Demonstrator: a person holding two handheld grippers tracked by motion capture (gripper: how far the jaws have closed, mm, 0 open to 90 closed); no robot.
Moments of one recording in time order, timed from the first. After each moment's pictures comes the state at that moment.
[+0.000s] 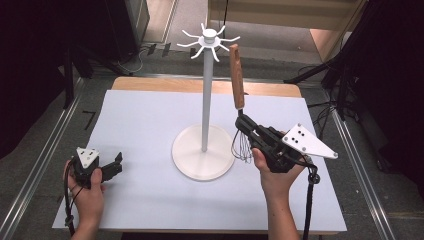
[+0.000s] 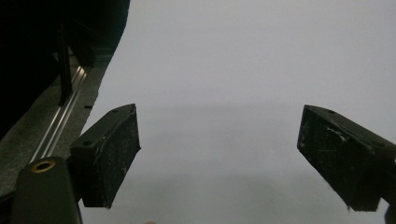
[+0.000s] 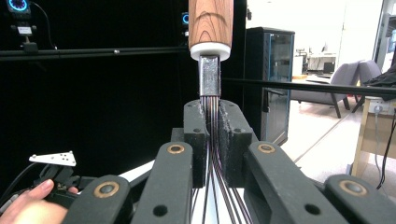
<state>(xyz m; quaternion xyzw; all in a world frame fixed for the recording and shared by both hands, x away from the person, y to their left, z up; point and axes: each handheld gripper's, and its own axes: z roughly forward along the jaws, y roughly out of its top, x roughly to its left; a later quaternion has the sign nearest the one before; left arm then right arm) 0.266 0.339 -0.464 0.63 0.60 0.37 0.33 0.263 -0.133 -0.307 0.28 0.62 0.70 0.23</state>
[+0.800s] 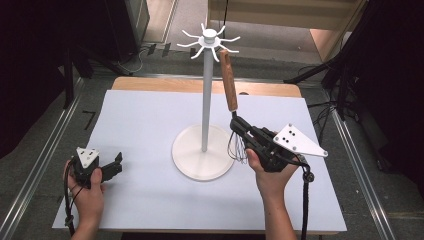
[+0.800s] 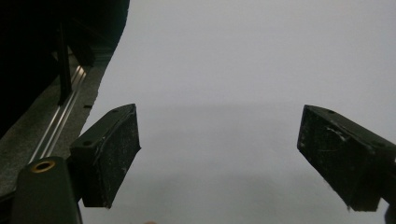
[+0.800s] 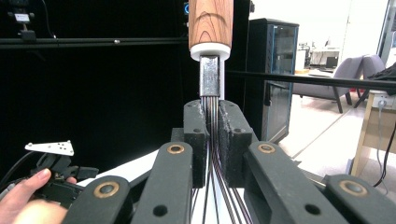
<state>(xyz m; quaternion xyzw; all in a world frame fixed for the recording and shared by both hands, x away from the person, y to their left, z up) 0.266 0.339 -0.464 0.63 0.60 0.37 0.33 0.268 -0.123 -0.316 0.28 0.63 0.68 0.23</state>
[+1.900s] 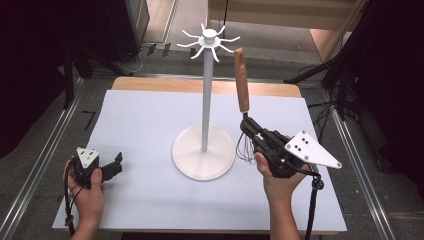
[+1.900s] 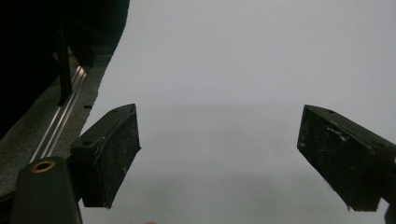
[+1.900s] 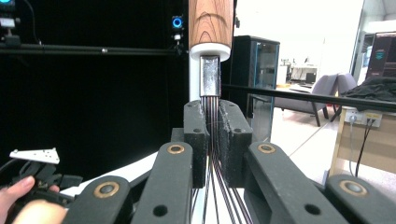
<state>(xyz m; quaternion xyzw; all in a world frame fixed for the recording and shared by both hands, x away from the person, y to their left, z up) 0.266 0.339 -0.464 0.63 0.60 0.37 0.33 0.253 -0.140 -0.308 0.28 0.61 0.69 0.27</state>
